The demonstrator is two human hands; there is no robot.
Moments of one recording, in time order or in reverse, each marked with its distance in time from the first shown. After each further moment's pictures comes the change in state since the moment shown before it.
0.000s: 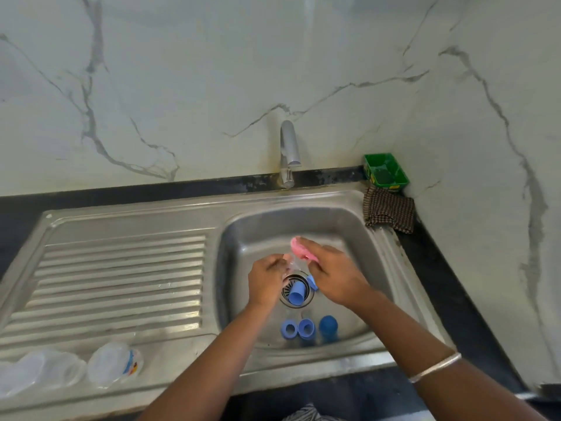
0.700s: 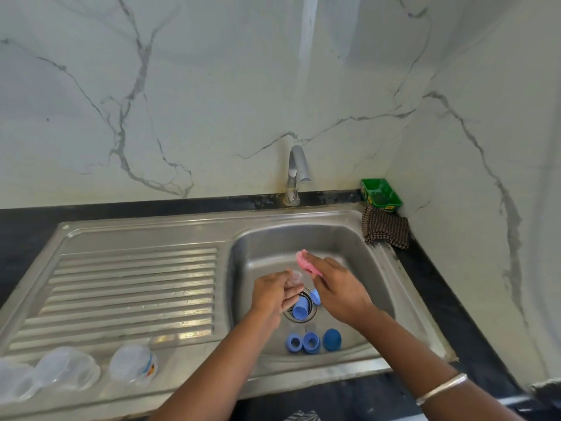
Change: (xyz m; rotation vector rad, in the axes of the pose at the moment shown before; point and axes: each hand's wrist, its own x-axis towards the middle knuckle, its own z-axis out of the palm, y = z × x) left_hand -0.033 0.021 -0.020 -0.286 -0.087 -0.243; right_hand -0.035 -0.038 0.001 -0.019 0.129 -0.041
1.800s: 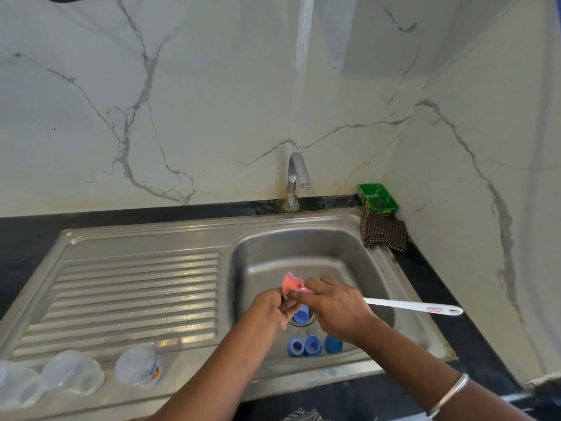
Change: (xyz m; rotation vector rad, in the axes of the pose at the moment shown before) left_hand -0.006 0.006 -0.002 -0.127 0.100 -0.261; right_hand -0.024 -0.013 0.003 -0.563 -0.061 -0.387
